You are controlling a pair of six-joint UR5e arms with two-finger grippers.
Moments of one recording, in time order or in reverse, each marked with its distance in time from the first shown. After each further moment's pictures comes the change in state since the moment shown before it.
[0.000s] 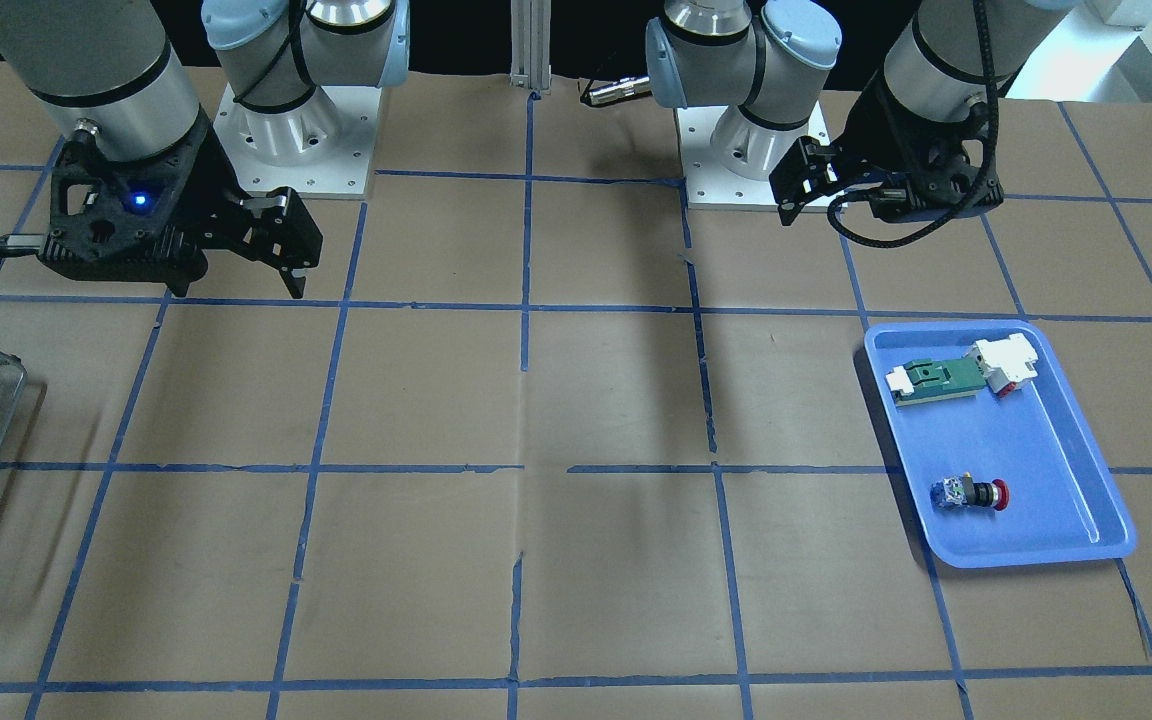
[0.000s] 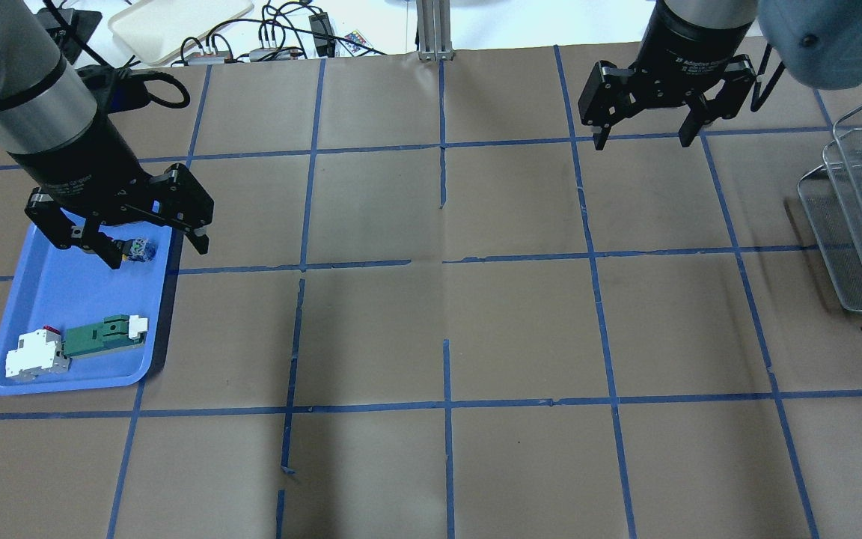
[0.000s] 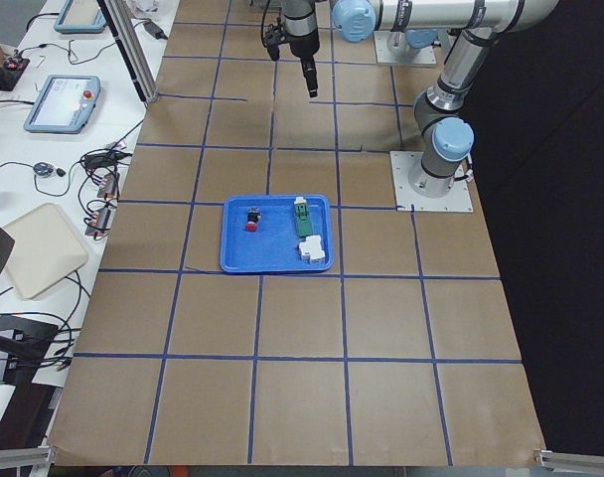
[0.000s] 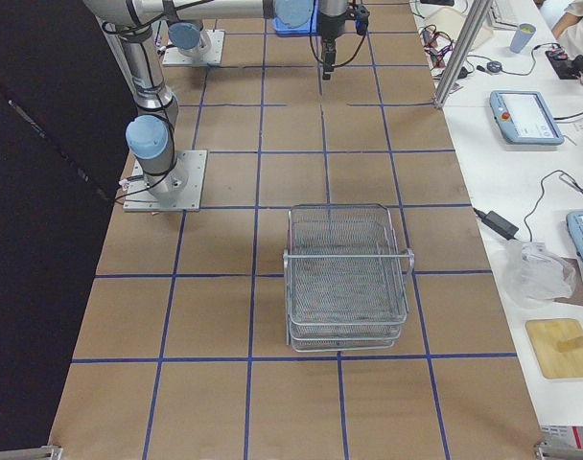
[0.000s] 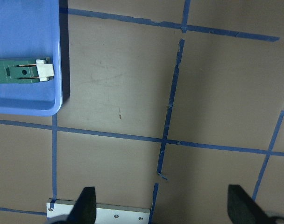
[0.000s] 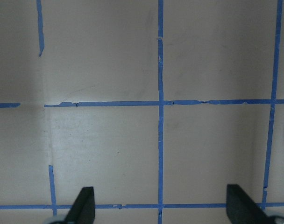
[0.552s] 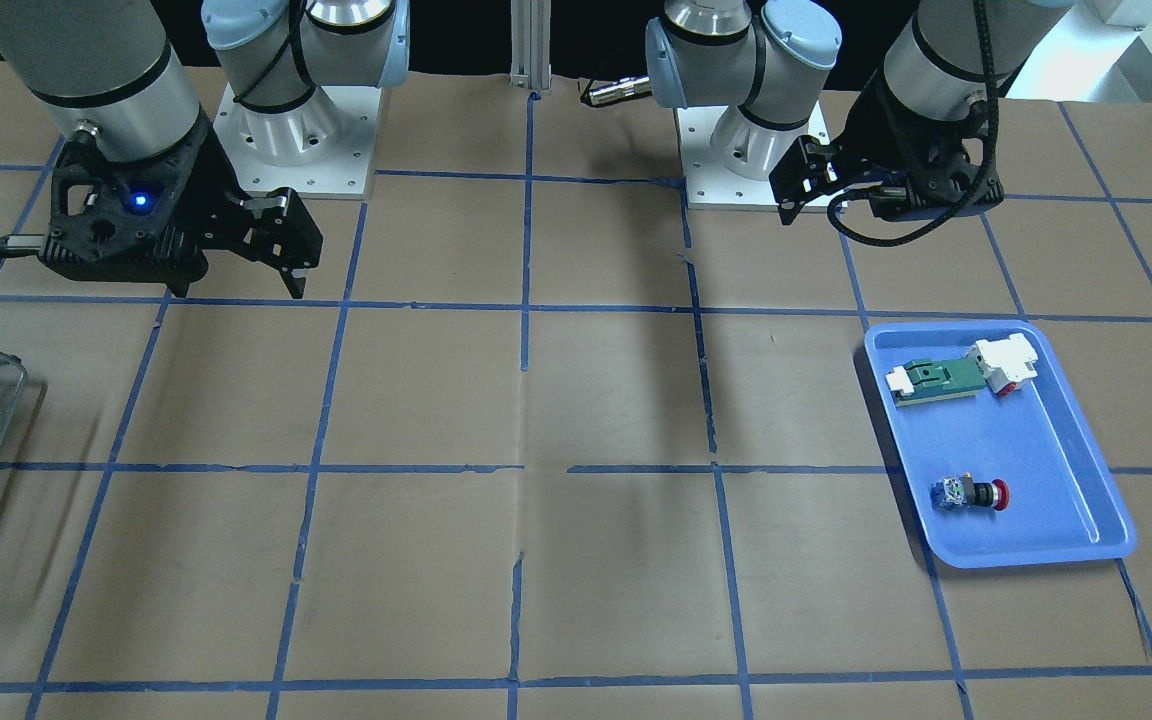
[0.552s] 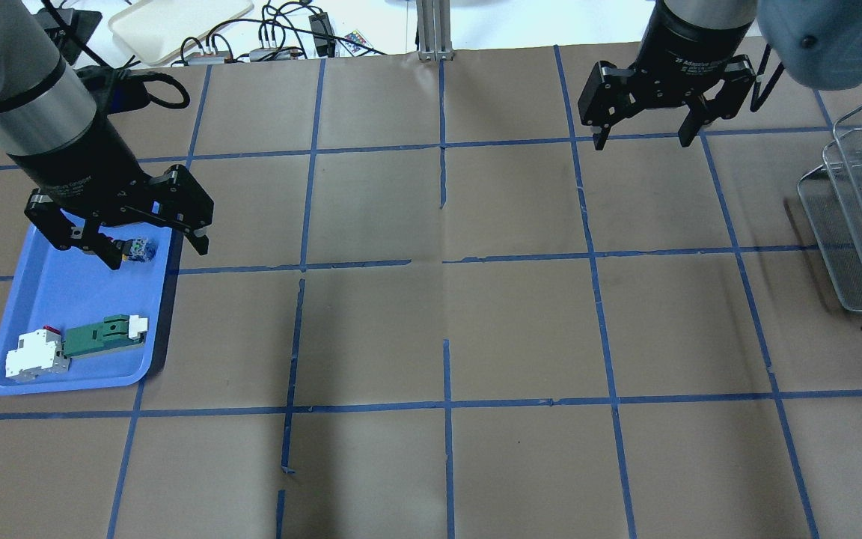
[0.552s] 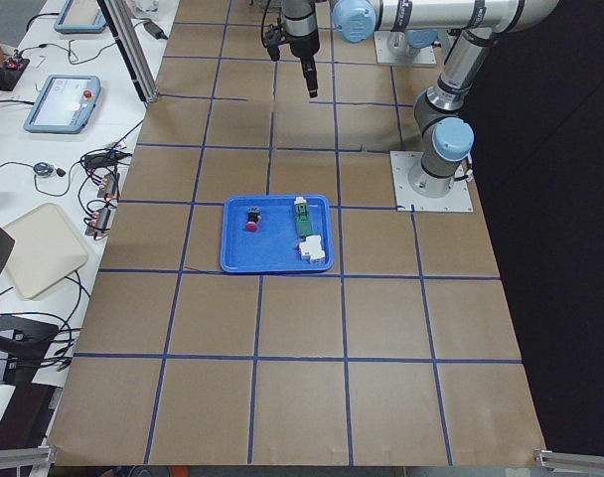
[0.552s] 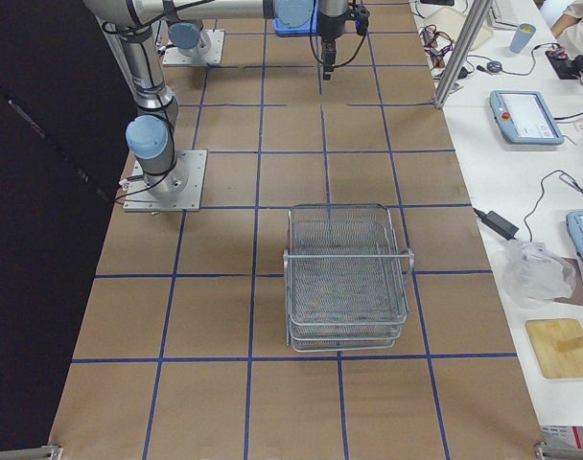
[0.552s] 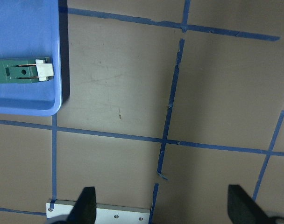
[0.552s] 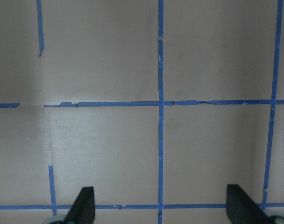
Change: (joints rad) left arm 0.000 0.002 -0.001 0.002 0.000 0.001; right arm 0.000 0.001 0.001 -0.003 0.000 0.000
